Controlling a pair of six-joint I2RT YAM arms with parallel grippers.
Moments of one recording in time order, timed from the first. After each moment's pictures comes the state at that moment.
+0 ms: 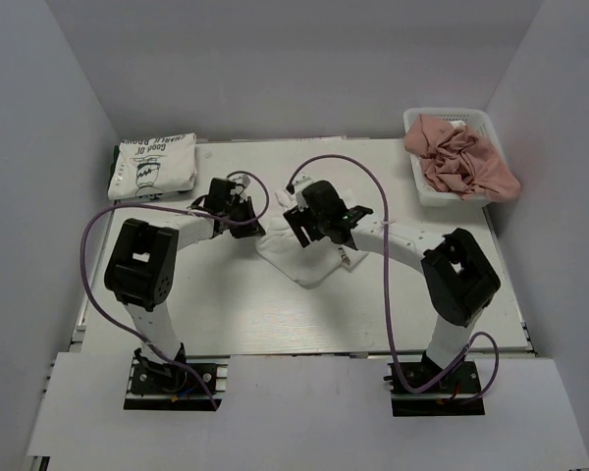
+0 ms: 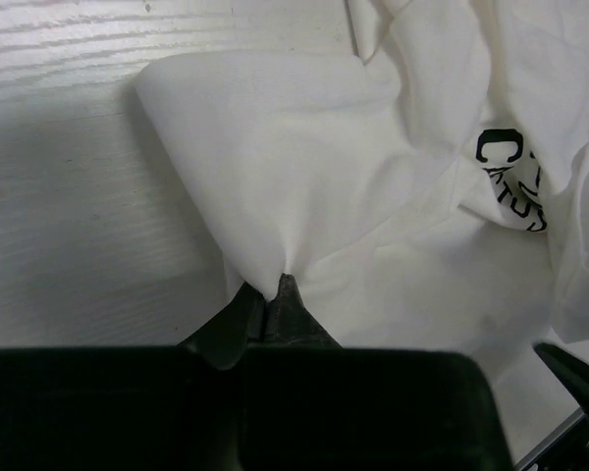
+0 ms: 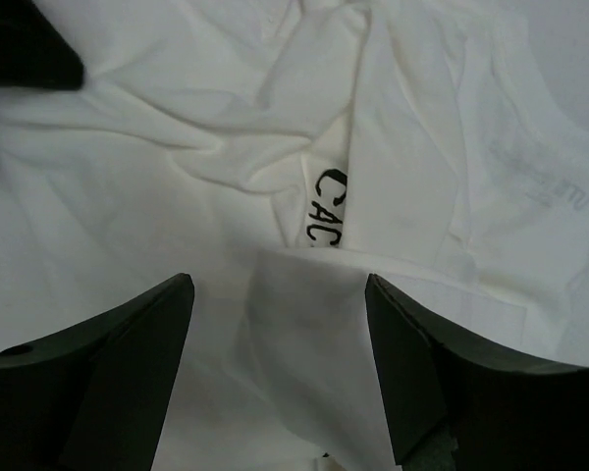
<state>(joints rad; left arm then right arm) -0.30 1.85 1.06 -0.06 0.34 -0.46 0.76 1.76 1.23 -0.20 0.11 -0.05</state>
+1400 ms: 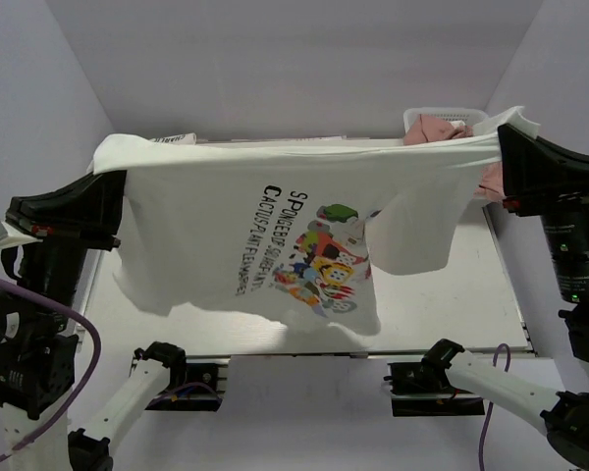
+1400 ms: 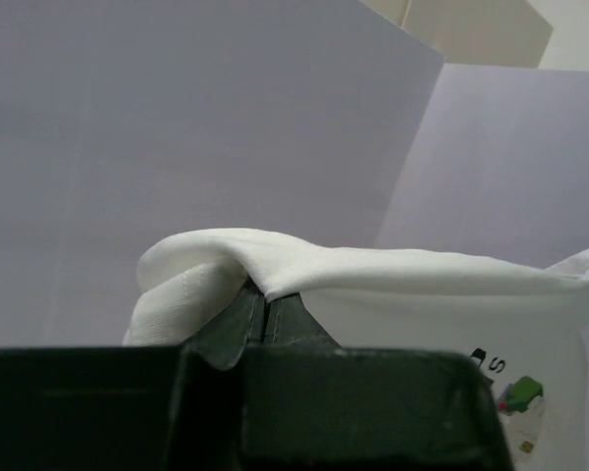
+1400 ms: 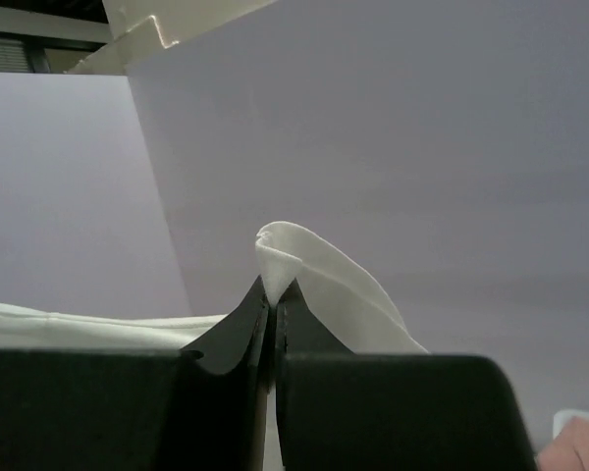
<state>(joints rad) -0.30 0.64 1.51 -0.28 0.03 -0.39 0.76 0.75 1.59 -0.20 0.28 0.06</state>
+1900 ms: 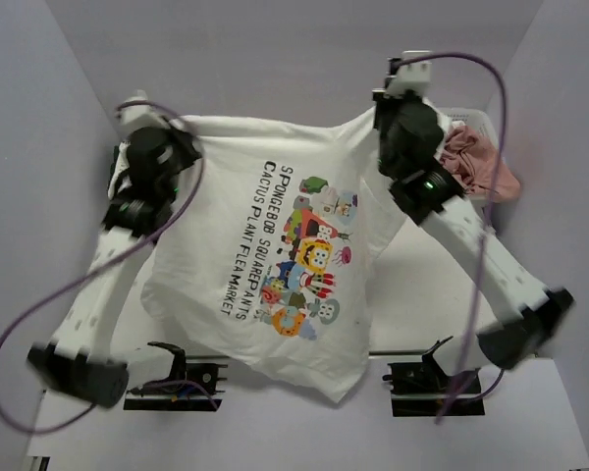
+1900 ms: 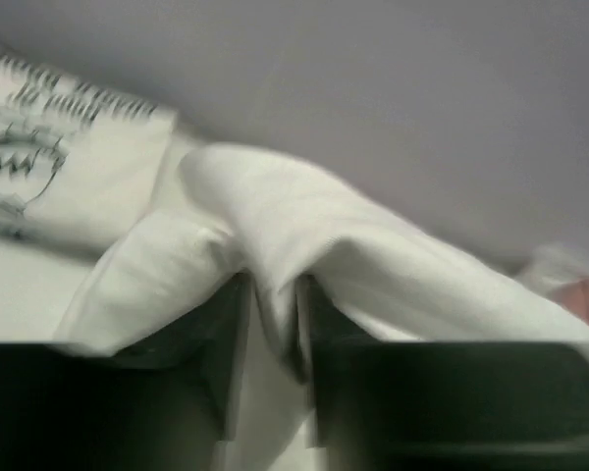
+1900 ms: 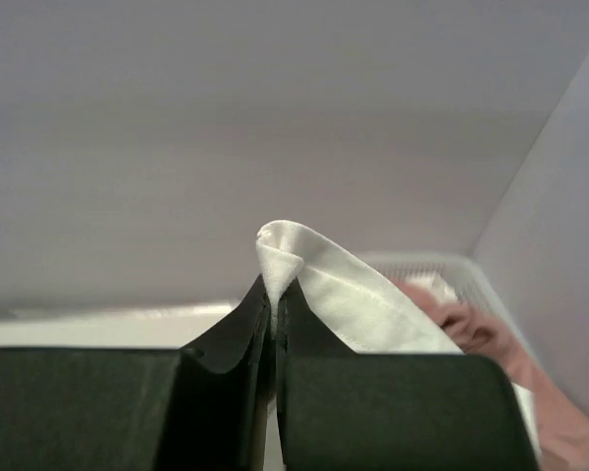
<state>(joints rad) -0.29 1.13 1.40 -0.30 -0.35 -0.48 0.65 1.37 1.61 0.05 0.70 -0.24</state>
